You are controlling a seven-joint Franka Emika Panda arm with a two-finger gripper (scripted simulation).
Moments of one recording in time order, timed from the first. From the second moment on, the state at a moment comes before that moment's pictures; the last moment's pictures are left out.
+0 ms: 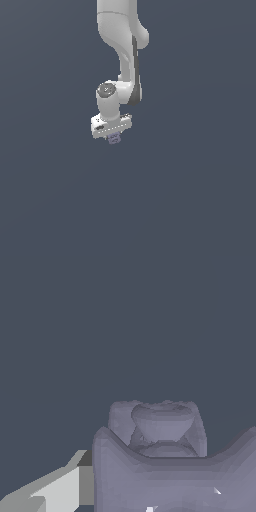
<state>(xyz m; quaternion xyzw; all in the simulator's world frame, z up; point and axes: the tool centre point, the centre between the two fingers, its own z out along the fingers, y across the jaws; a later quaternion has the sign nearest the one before) -0.099 -0.079 0.041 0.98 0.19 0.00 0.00</state>
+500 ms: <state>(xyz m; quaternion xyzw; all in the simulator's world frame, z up) -0.086 -0.085 0.044 0.98 0.19 0.00 0.00</state>
